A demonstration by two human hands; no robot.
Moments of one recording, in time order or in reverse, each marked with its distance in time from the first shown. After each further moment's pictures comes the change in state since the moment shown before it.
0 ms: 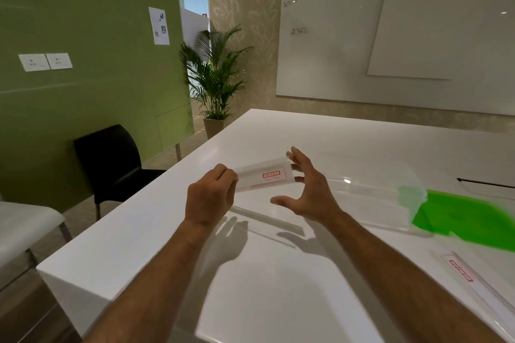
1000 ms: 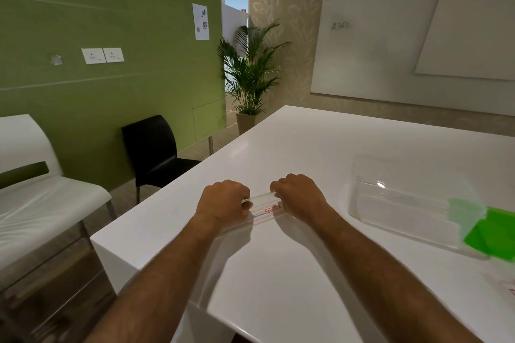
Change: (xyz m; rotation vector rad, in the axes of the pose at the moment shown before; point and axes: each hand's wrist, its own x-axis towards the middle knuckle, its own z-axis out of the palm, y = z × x) left_hand -0.022 -0.039 -0.011 0.236 -0.611 -0.170; right_hand 0.038 -0.029 0.079 -0.836 -0.414 -0.289
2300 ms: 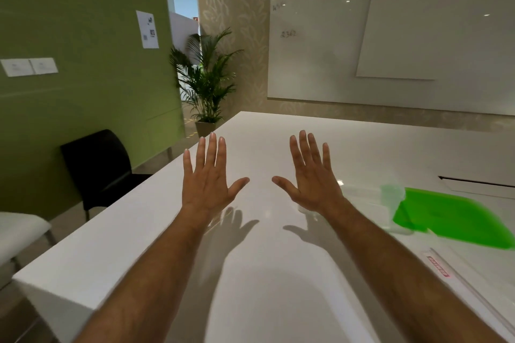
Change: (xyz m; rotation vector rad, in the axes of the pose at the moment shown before) left_hand 0.048 0.065 -0.010 0.085 0.248 -0.014; right_hand -0.078 0.096 -0.027 0.040 0.223 0.440
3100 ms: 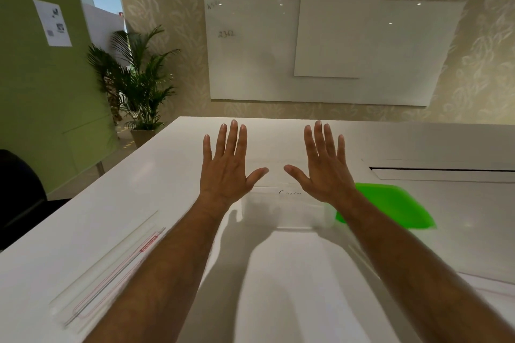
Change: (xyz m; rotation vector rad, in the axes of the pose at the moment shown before) left_hand 0.083 0.153 0.022 -0.176 0.050 0.263; right_hand -0.021 0.137 -0.030 -0.202 0.050 0.265
